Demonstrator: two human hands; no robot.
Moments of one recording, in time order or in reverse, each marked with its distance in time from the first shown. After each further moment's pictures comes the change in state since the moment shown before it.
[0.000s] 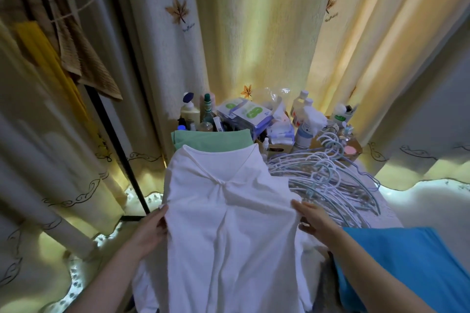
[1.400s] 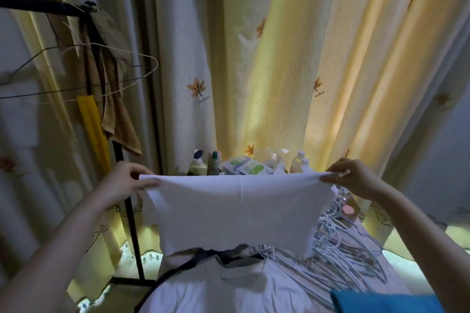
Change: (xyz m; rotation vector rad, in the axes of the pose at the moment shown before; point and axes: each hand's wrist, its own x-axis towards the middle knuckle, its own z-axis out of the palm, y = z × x) left_hand -0.117 0.224 0.024 1.025 0.112 0.822; right_hand -0.101 -0.228 -0.068 -0.902 0.108 -1.005
